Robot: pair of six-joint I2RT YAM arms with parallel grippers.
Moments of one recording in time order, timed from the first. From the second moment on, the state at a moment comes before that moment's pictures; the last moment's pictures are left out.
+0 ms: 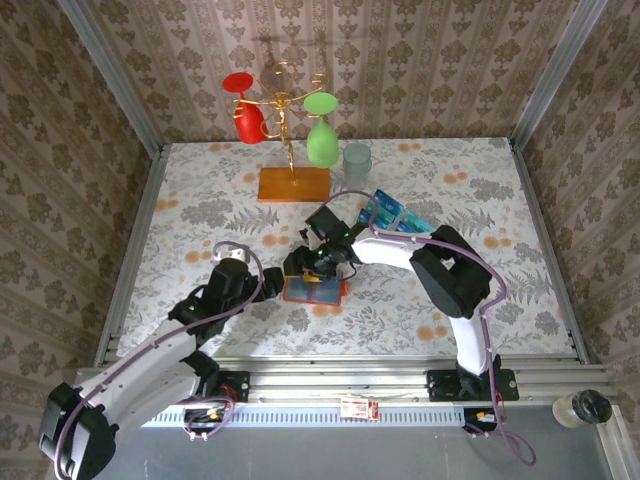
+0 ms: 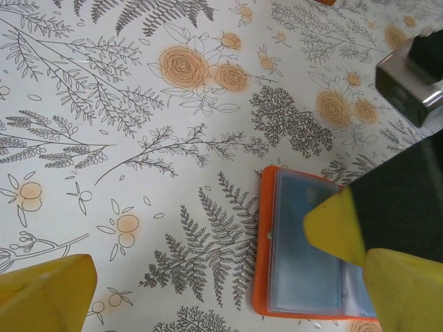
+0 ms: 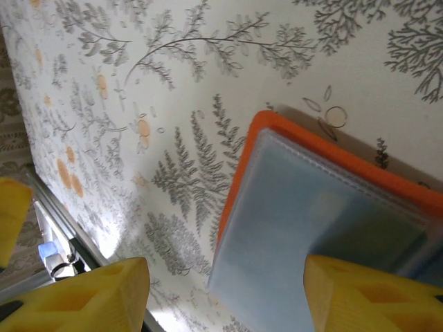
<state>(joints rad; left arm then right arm) -0.63 0.78 0.39 -0.30 -0.15 -0.63 0.75 2.03 1.33 -0.30 -0.51 0.79</state>
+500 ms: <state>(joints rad) -0.63 0.76 0.37 -0.32 -0.15 -0.63 0.74 2.04 1.33 -0.30 -0.51 0.79</state>
